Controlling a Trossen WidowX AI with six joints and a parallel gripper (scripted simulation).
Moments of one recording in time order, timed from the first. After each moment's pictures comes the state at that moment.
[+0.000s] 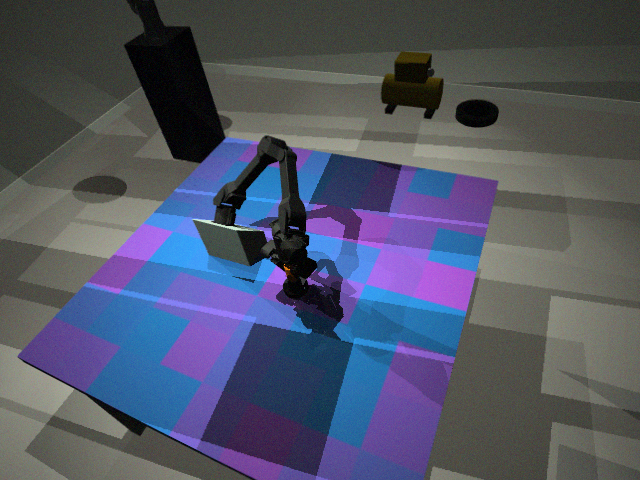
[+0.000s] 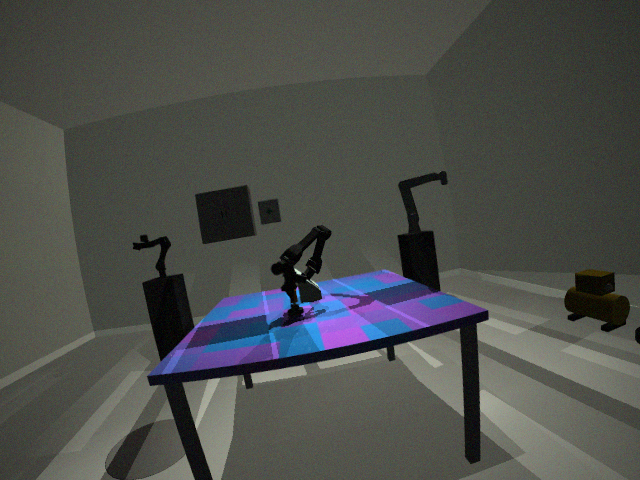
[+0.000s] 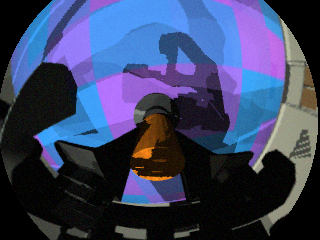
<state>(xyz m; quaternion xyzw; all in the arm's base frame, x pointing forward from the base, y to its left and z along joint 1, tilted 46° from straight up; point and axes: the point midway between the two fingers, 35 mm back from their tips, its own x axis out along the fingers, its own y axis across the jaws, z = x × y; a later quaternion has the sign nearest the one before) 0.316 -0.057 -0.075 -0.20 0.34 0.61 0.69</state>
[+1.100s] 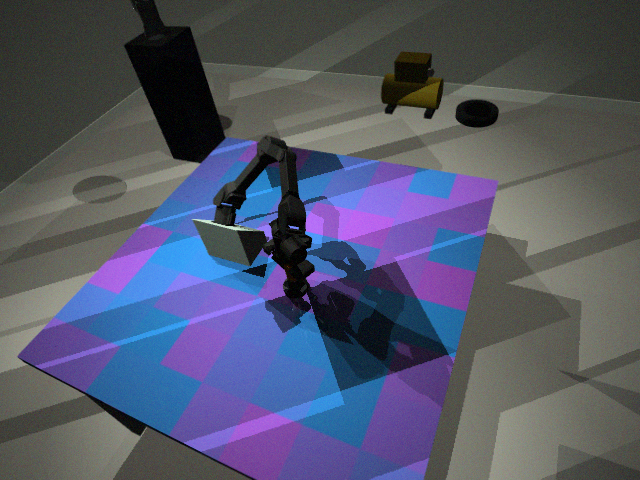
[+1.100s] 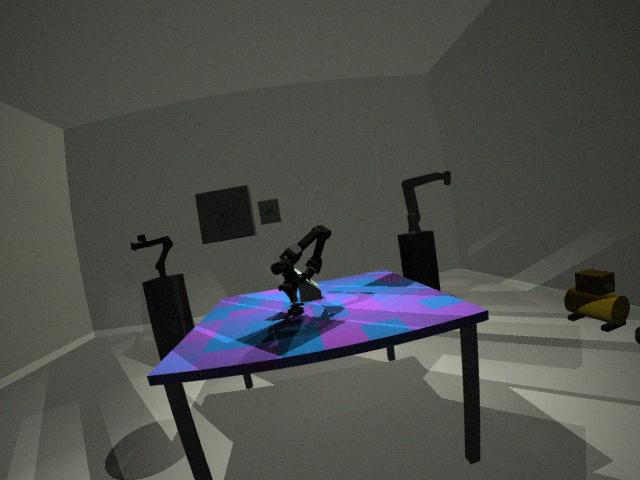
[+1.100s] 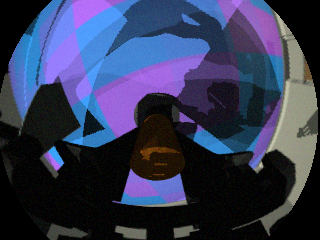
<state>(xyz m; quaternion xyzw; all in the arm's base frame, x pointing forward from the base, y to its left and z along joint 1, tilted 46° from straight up) 0.315 -0.058 -0.074 -0.13 0.39 0.58 0.70</state>
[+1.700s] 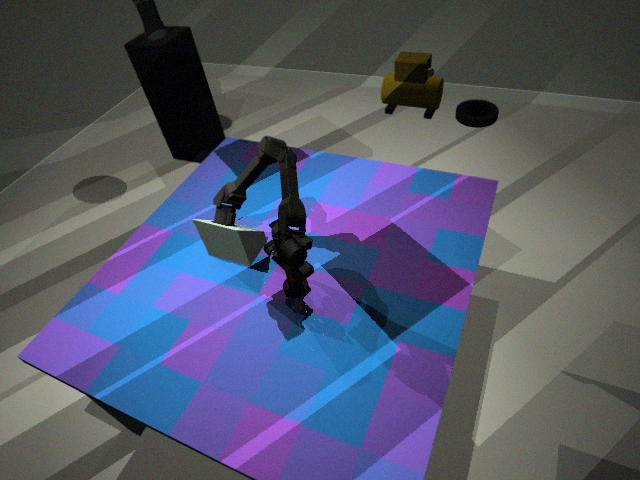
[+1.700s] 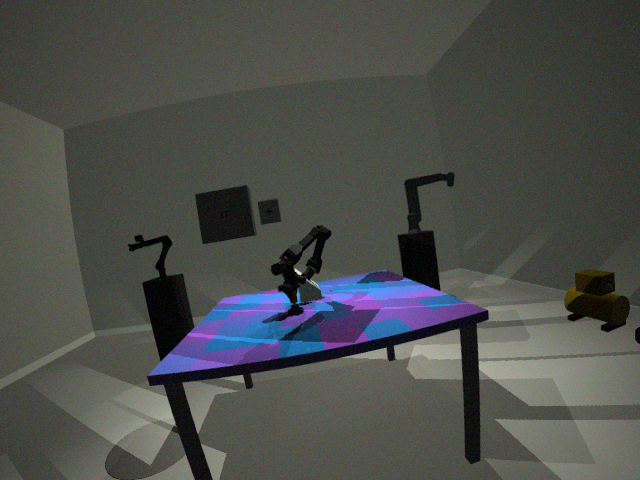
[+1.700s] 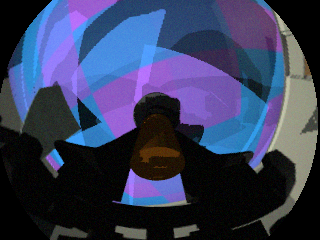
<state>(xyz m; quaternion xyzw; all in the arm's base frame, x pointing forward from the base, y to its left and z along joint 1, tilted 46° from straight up) 0.316 -0.057 -0.076 -0.12 0.40 0.57 0.71</state>
